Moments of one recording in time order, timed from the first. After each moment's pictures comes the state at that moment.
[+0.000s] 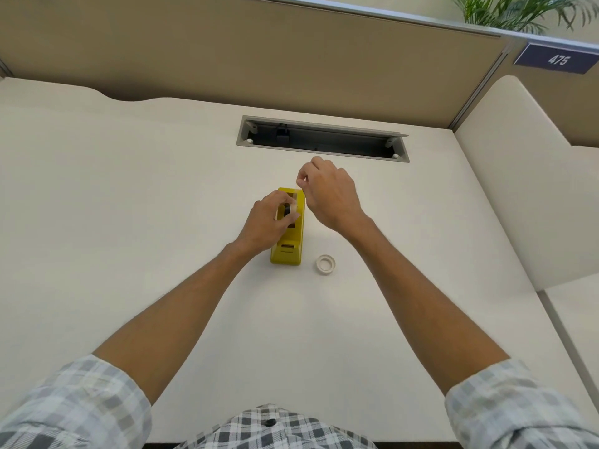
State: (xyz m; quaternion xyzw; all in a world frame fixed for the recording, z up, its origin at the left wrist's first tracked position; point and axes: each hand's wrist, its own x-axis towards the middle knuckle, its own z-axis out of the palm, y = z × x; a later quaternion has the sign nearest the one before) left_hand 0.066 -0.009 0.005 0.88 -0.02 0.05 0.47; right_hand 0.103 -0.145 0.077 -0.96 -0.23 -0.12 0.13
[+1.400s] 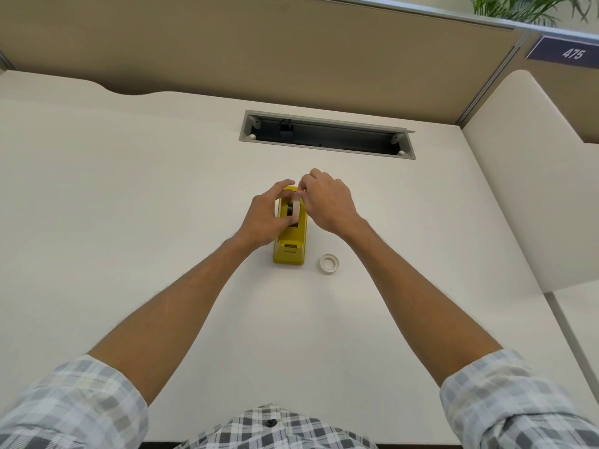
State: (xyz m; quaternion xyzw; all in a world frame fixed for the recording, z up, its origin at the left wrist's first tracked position) left_hand 0.069 -0.004 0.010 0.87 0.00 0.02 0.49; right_hand 0.114 -0.141 0.048 -0.97 -0.23 -0.05 0.11
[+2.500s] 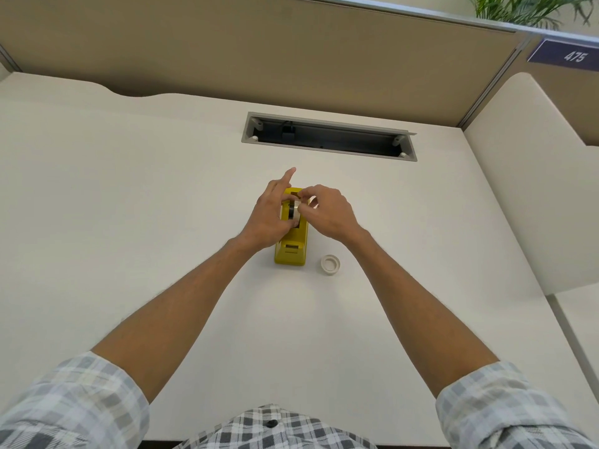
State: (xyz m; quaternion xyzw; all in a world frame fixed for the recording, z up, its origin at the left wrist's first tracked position) left_hand 0.074 -0.006 0.006 0.90 -0.04 0.06 0.43; right_hand 0.105 -0.149 0.035 -0.94 -0.16 0.05 0.30
